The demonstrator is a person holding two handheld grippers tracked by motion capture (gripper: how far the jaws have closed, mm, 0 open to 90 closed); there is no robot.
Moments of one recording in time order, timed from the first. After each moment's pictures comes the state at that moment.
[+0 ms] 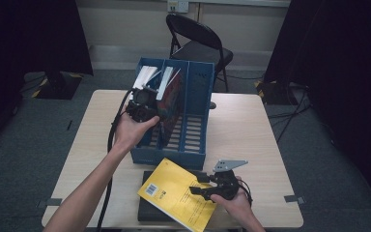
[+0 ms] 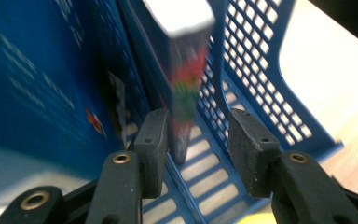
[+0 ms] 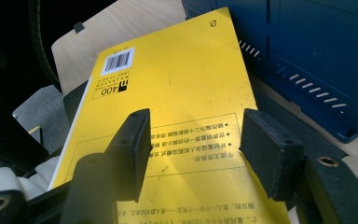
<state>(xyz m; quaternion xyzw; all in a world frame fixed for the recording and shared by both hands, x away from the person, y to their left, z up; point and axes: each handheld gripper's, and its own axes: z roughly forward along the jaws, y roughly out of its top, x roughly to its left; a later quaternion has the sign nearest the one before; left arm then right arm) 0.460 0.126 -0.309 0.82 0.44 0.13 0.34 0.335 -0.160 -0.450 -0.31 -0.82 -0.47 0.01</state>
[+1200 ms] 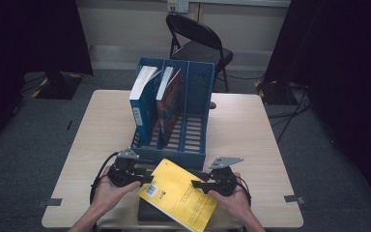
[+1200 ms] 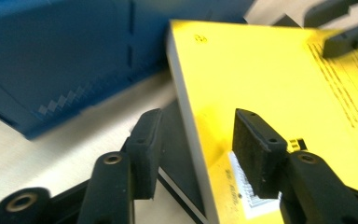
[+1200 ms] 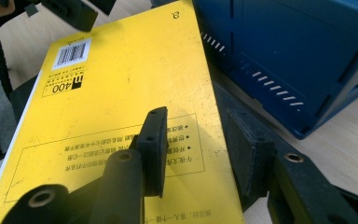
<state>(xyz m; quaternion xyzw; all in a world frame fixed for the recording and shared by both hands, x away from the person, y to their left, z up) 0.348 0.176 -0.436 0.84 0.39 0.02 0.38 0.345 -0.152 -0.449 -0.33 -0.84 -0.43 -0.03</state>
